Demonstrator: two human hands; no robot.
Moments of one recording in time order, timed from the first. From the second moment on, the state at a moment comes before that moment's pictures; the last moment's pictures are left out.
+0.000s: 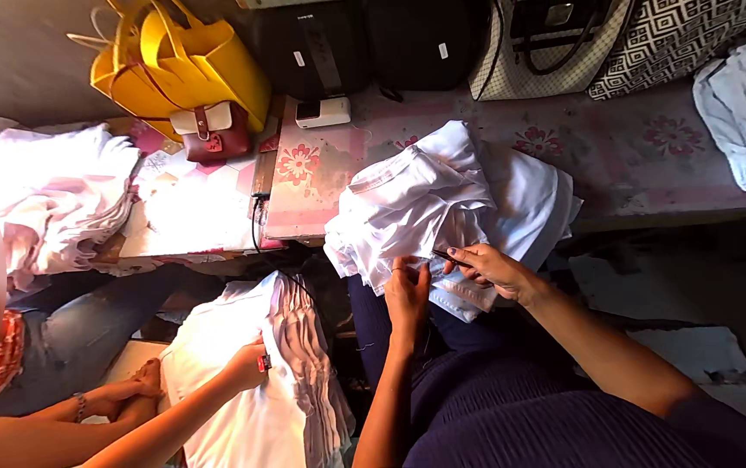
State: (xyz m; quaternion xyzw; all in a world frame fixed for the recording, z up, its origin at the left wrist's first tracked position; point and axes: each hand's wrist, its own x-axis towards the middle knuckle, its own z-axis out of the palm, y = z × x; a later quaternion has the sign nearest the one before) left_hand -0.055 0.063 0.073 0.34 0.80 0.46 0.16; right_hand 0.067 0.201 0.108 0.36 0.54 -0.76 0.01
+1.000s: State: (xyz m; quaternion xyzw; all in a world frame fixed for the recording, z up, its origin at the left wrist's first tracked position) left_hand -0.072 0.049 0.062 0.39 0.74 0.41 0.38; right_hand 0.059 0.195 0.105 0.35 0.61 -0.70 -0.09
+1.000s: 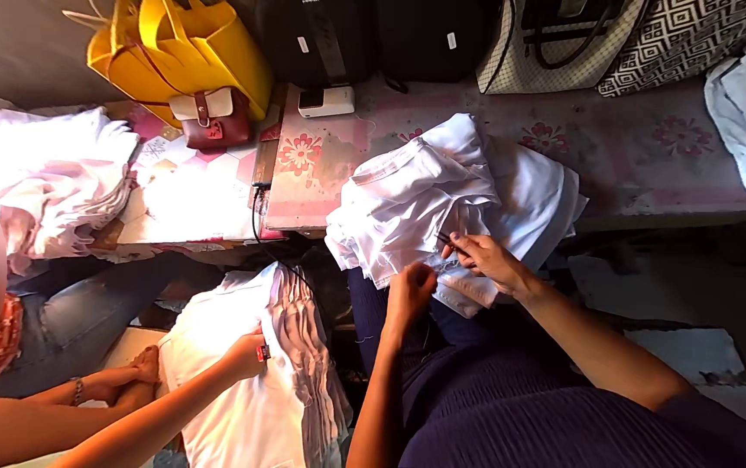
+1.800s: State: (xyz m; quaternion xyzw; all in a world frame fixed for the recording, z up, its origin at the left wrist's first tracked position) left_hand -0.053 0.081 0.036 0.25 0.66 0.67 0.24; right_hand 0.048 0.191 0.070 0.37 0.59 -0.70 -0.16
